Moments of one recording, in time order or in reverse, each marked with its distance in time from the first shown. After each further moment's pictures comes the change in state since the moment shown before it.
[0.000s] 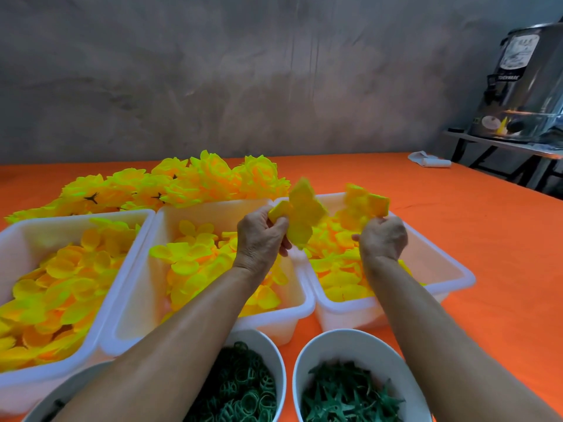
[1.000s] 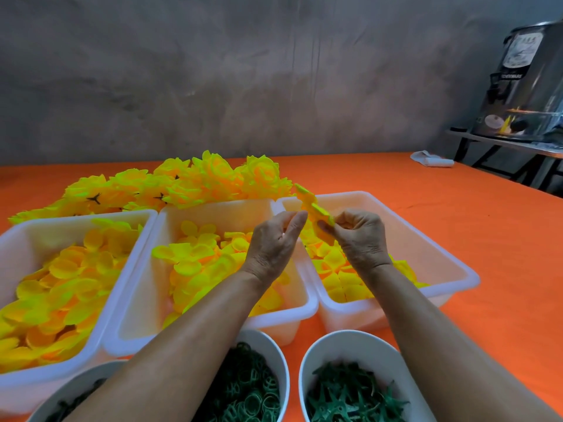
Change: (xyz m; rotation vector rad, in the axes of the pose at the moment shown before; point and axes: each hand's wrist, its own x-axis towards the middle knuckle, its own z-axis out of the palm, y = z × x) left_hand -0.005 0.004 0.003 0.291 -0.130 0.129; right_hand -0.026 -0.004 0.000 0.223 -0.464 -0.401
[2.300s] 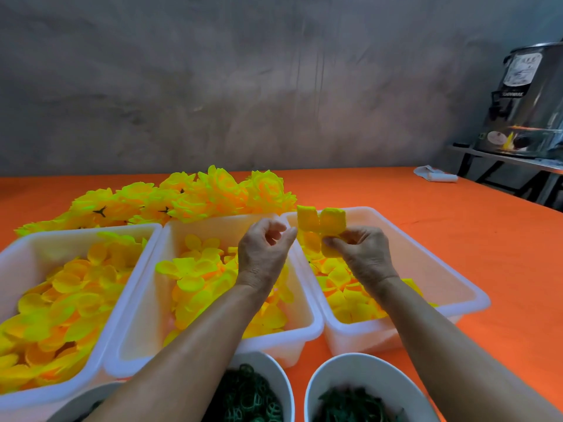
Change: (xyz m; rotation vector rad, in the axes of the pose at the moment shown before) left_hand 0.004 -0.005 -0.007 -0.108 0.258 -0.131; right_hand 0.005 -0.004 0.000 -0.049 -0.042 0.053
